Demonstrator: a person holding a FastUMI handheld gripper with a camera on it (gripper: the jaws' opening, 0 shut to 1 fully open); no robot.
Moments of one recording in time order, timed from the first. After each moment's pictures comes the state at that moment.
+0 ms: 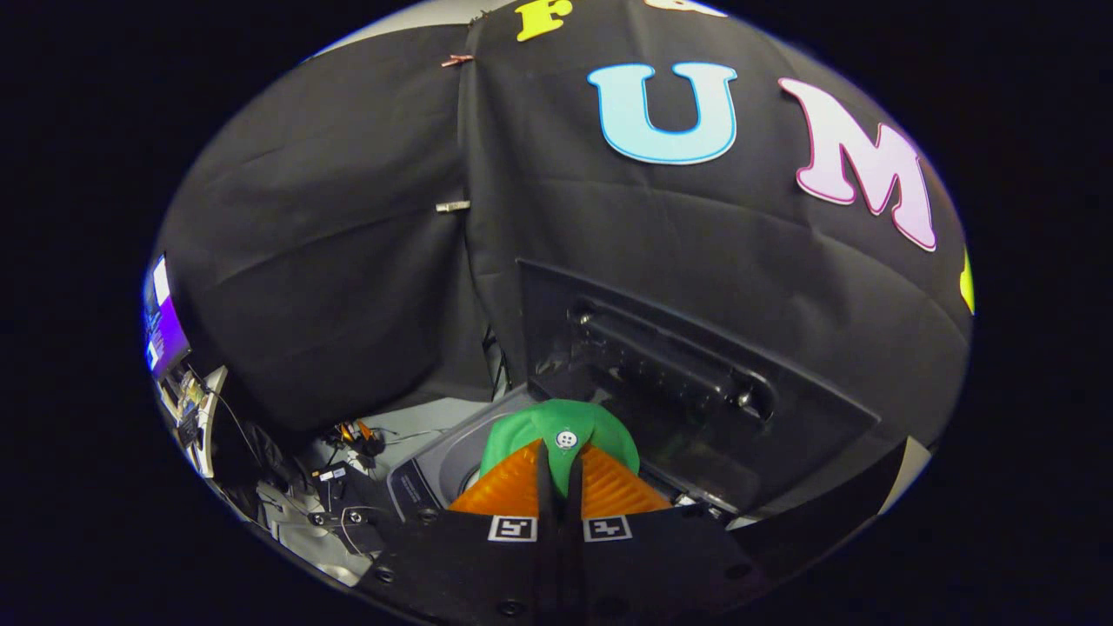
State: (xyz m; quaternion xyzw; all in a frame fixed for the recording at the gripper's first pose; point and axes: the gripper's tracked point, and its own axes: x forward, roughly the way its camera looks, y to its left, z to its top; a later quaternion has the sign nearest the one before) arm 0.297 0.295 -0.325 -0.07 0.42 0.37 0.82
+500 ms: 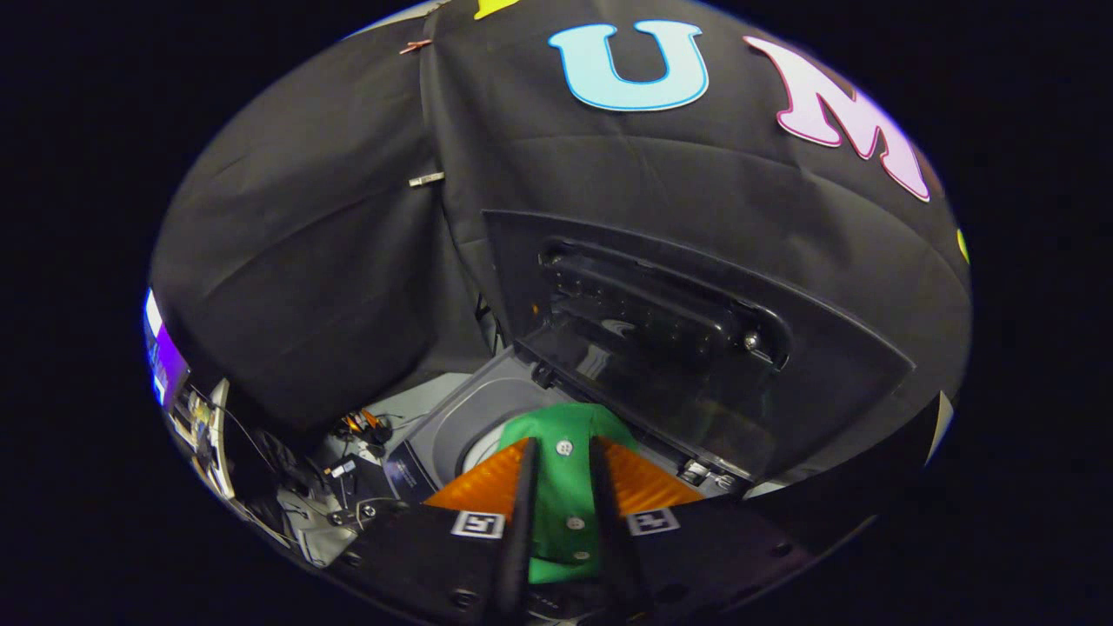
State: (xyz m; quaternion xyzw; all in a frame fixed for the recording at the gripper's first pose) arm 0.300 0.286 -0.341 -0.03 0.47 0.35 0.81
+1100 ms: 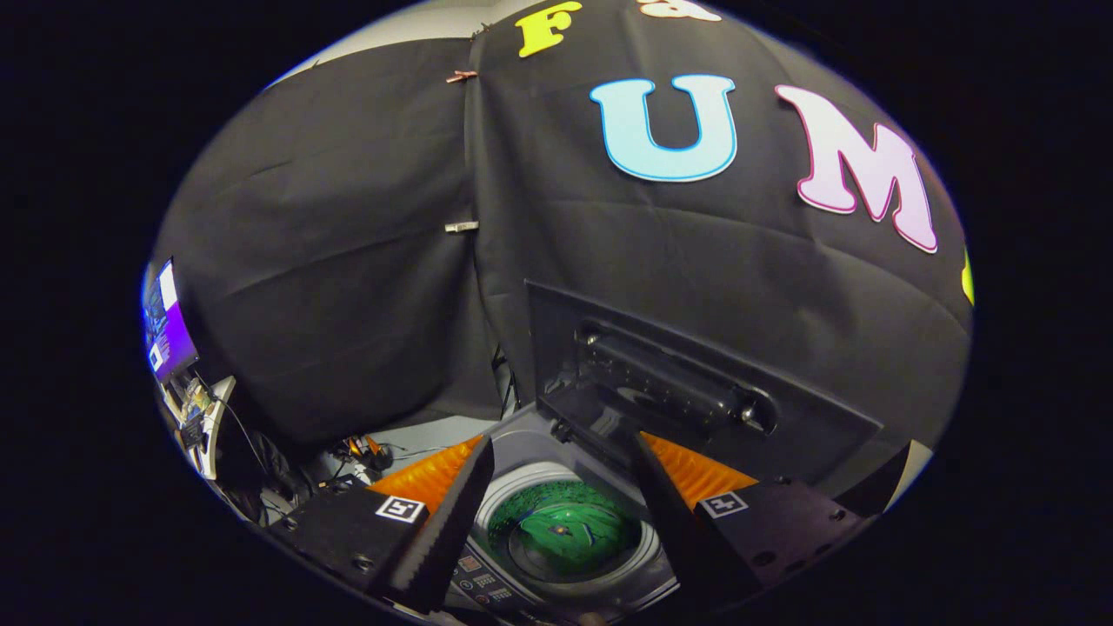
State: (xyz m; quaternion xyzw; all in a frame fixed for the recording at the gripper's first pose) arm 0.311 0.304 -0.296 -0.04 0.36 0.39 0.85
